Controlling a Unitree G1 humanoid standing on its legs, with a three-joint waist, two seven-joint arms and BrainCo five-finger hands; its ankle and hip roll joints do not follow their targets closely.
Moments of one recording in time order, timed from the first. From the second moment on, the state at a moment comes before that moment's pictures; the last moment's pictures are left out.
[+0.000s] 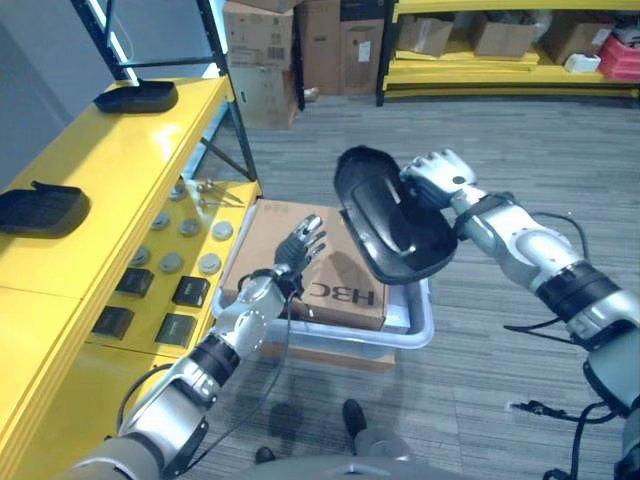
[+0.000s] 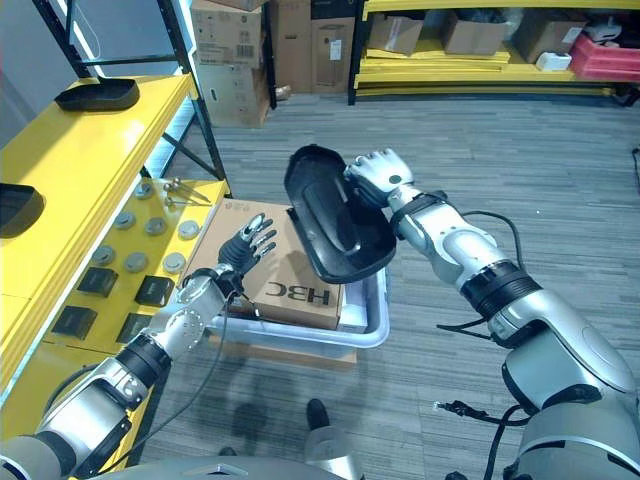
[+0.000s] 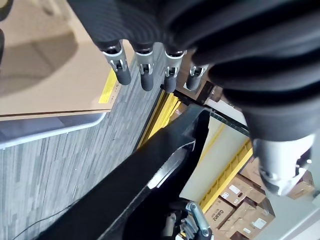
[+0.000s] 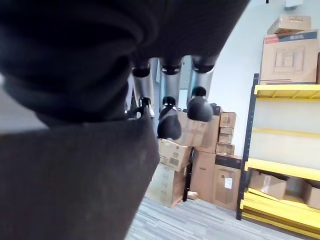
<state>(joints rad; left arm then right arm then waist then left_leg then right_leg) -0.53 0.18 -0.55 0.48 -1.02 -0.05 0.04 -0.86 -0.91 0.79 0.35 -0.70 -0.06 -0.23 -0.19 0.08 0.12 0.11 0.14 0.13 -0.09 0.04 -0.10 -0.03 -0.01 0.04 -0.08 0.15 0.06</state>
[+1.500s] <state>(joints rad) -0.55 0.11 -0.53 0.56 -1.00 -0.05 0.17 -0.87 -0.81 0.80 0.05 -0.74 -0.05 -0.23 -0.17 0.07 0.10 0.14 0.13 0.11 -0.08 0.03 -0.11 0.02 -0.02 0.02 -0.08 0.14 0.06</state>
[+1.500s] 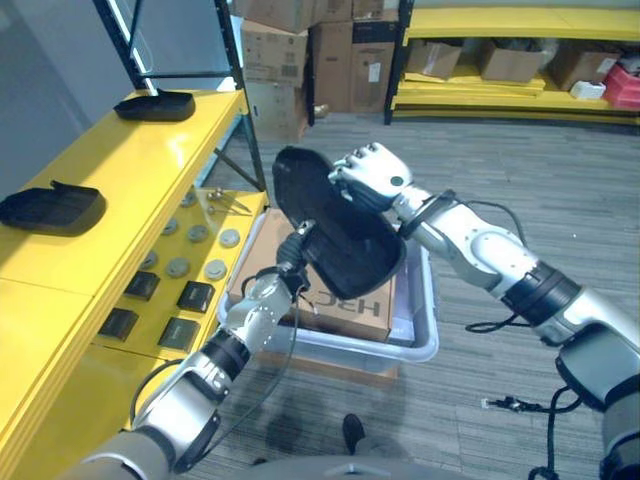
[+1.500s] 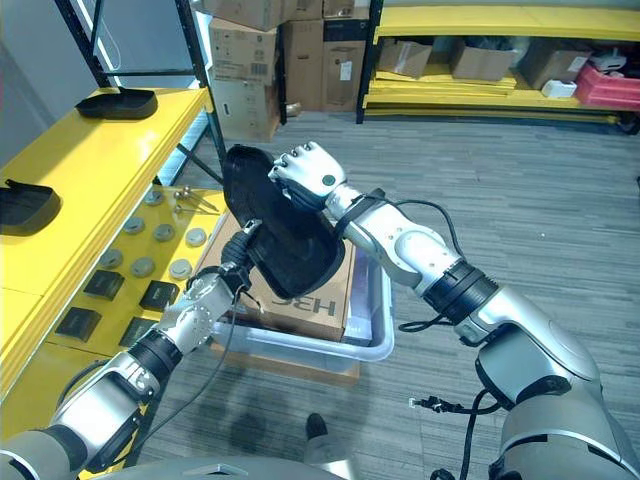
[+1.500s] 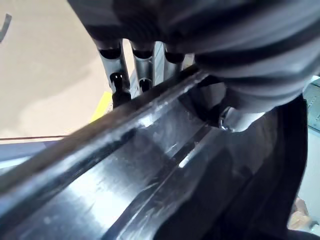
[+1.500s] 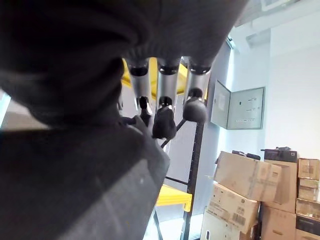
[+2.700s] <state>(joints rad) 0.10 0.31 -0.02 -0.07 -0.28 -0.21 0.30 0.33 -0.40 -0.15 0.23 -0.14 -0.22 -0.45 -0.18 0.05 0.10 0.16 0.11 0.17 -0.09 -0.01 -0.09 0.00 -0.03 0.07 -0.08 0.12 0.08</state>
